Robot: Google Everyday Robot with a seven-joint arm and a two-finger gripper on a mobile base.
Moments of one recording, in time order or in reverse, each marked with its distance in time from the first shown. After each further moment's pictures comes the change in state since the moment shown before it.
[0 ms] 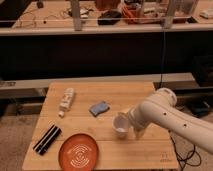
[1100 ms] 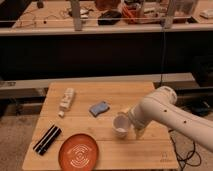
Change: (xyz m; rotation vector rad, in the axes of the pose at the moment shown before) arm 0.003 -0.002 0.004 -0.016 -0.027 -0.025
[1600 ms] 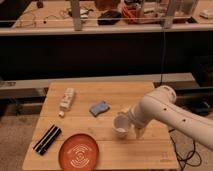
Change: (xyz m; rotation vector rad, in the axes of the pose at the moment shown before) arm 0.003 0.000 0.005 -0.011 -0.009 -0.012
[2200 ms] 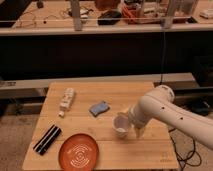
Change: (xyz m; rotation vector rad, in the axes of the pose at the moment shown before) arm 0.002 0.001 0.006 -0.019 -0.002 -0.043
